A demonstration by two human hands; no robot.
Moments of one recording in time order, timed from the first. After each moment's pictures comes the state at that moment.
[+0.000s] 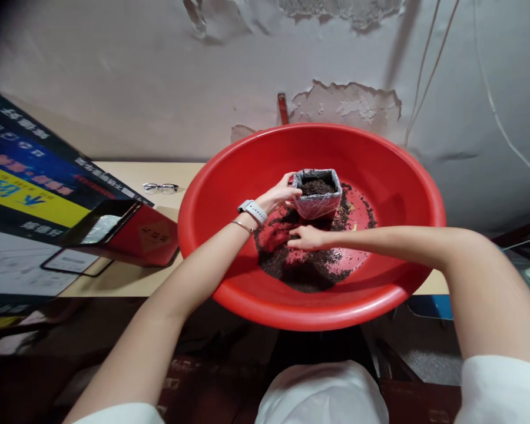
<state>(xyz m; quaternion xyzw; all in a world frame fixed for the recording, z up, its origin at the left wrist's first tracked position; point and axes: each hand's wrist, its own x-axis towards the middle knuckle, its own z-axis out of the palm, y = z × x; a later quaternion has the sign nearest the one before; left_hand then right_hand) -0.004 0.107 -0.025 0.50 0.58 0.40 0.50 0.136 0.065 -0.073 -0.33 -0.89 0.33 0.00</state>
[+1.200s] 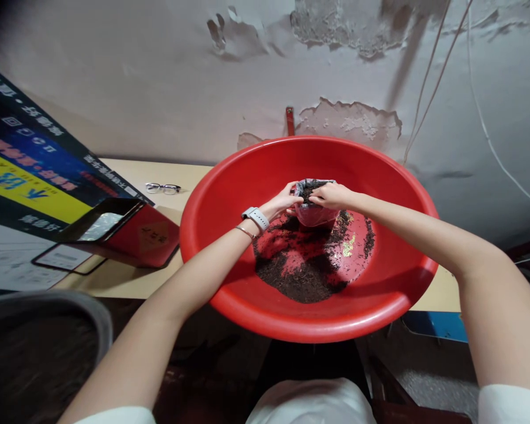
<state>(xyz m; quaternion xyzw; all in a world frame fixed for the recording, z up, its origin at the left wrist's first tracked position) -0.007 0.118 -0.036 0.51 0.58 0.41 0.49 0.167 0.163 0.012 -0.36 -0.93 0.05 -0.03</state>
